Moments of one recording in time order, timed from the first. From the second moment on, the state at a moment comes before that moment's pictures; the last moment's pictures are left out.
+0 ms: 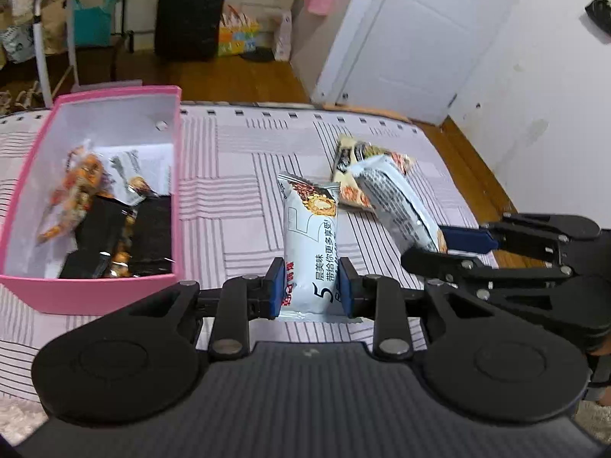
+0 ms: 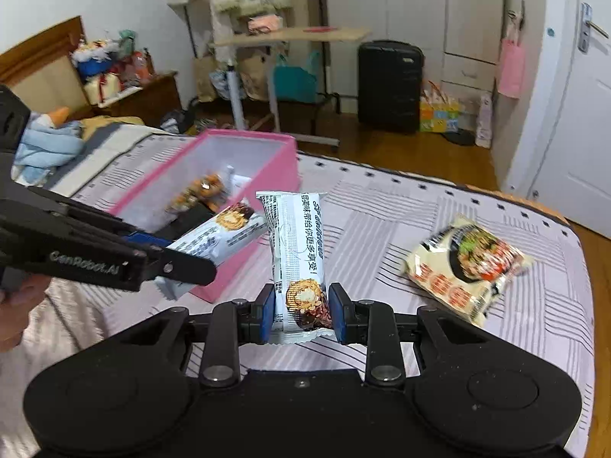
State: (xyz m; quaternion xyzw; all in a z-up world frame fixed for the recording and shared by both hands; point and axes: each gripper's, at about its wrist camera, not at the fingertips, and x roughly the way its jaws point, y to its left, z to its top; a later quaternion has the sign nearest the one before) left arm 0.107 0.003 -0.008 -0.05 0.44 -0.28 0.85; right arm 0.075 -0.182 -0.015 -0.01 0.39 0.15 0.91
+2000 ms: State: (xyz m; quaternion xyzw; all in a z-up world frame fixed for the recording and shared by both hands) left arm 0.126 0.090 -0.004 0.00 0.42 -0.16 0.89; right arm 0.092 -0.135 -0.002 -0.03 0.37 0.14 0.92
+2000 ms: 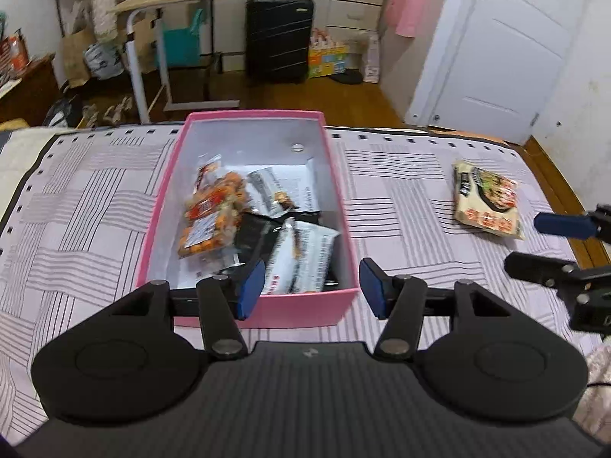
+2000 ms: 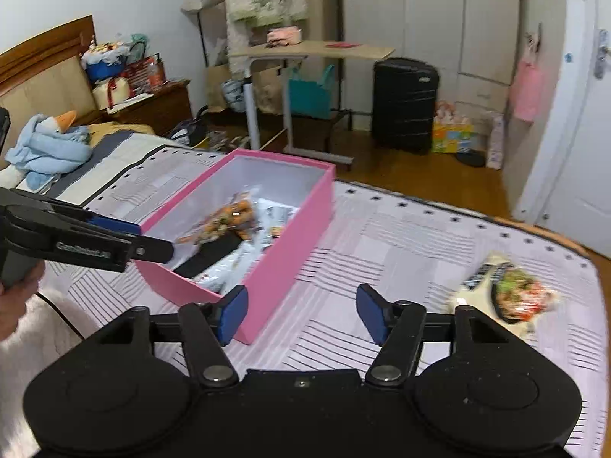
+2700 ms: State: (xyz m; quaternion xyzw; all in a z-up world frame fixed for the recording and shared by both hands) left arm 0.159 -0.042 -0.002 0.05 0.42 -0.28 0.86; right arm 0.101 -0.253 -0.013 0.00 0.34 0.06 0.94
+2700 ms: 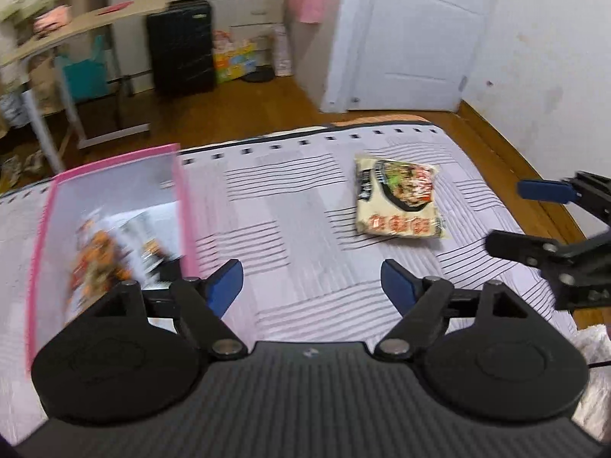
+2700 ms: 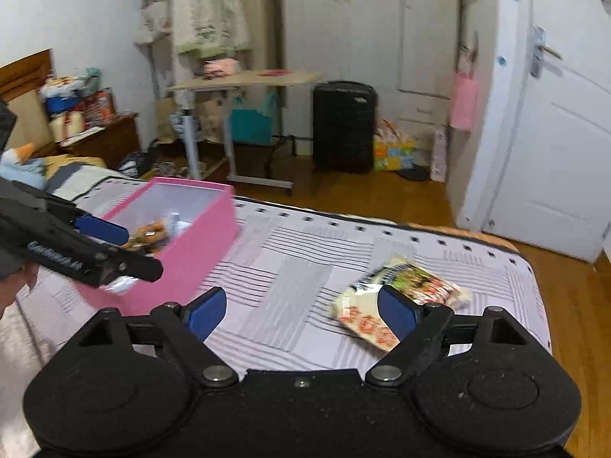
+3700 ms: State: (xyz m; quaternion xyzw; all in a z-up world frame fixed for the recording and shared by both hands) left arm 0.292 -0.168 -0.185 -0.11 0.48 -0.34 0.80; right arm 0.212 -0.314 -0.189 -0.08 0.48 0.05 0.87
